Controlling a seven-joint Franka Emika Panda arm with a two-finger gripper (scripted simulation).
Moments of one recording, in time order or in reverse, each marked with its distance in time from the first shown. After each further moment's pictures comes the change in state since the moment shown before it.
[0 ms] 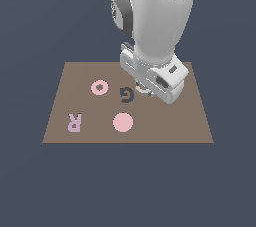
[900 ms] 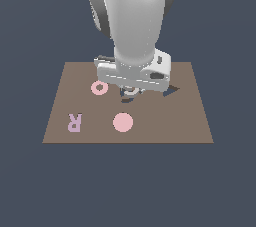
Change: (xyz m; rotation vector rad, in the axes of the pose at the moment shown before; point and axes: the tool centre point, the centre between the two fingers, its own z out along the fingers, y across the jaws) arm -0.034 -0.026 -0.002 0.000 0.000 -0.595
